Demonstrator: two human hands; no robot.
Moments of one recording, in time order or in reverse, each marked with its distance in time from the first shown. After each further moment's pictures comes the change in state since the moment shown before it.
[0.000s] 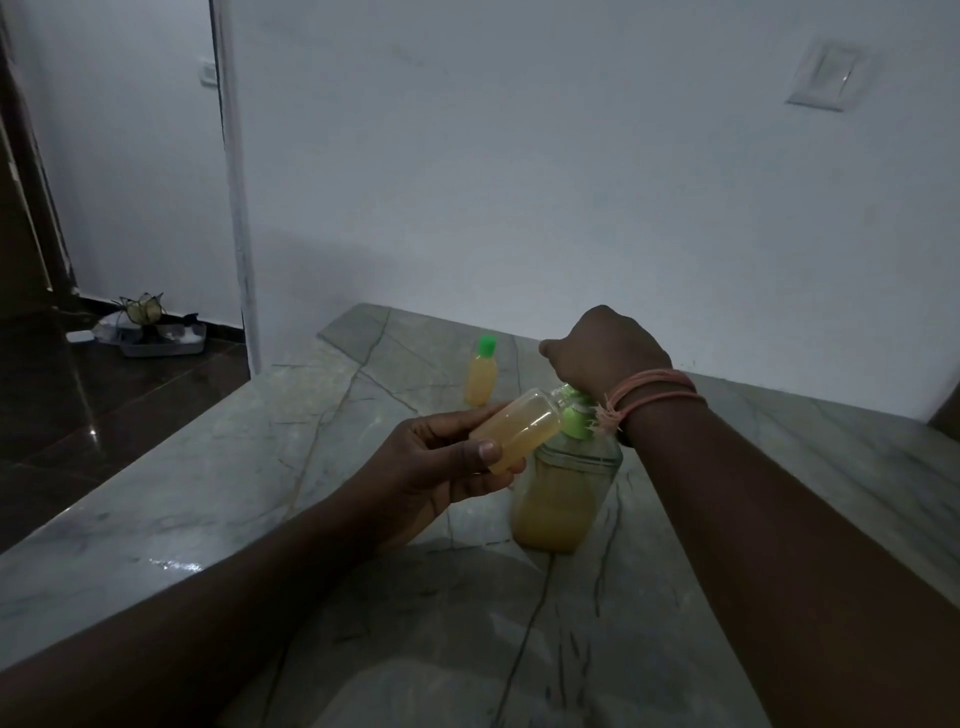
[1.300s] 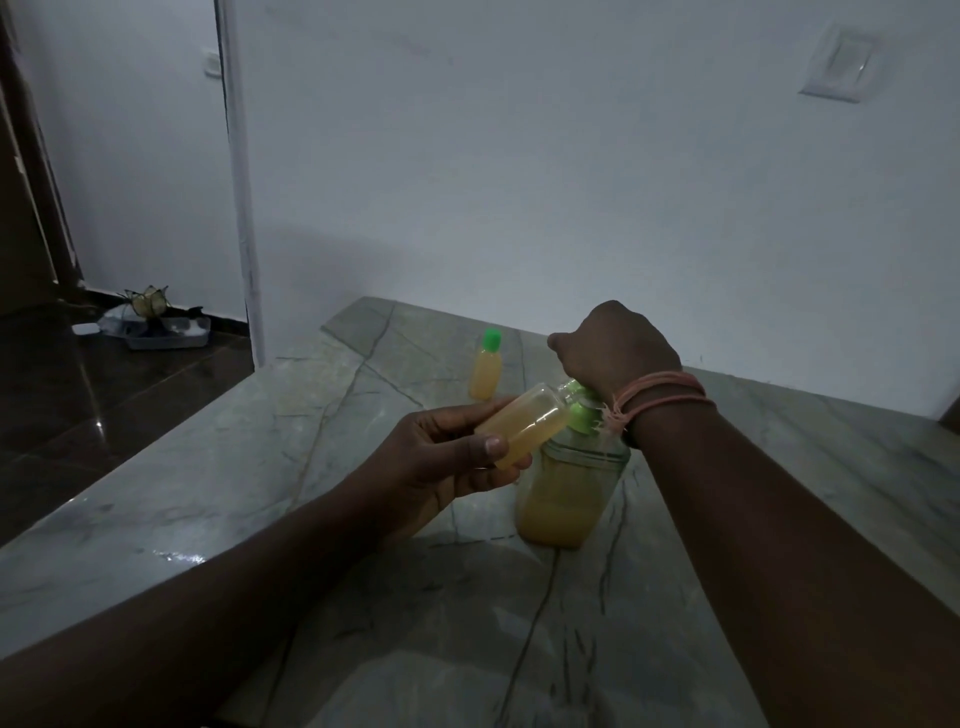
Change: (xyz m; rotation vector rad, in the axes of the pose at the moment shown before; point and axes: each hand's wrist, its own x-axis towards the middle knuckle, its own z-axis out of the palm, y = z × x) left_hand 0.002 -0.003 -0.006 -0.008 -0.017 0.013; right_hand 0.003 0.005 0.007 0.032 0.018 0.001
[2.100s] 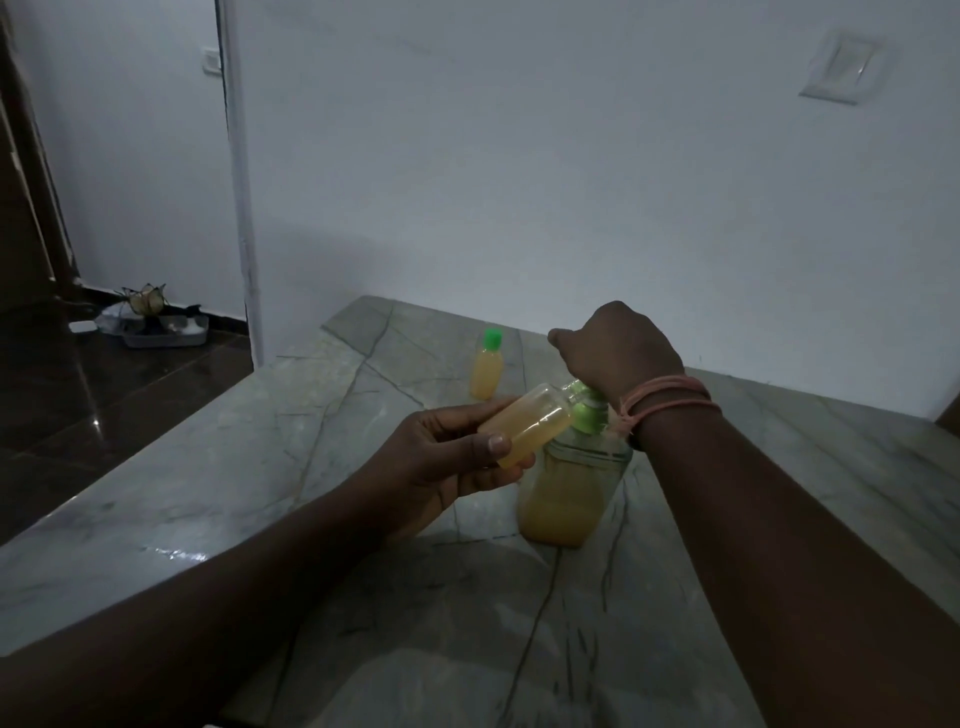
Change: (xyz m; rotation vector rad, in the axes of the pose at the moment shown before) left_hand 0.000 0.003 0.004 -0.012 -0.007 -0.012; right_hand -0.003 0.000 -0.002 0.006 0.026 -0.027
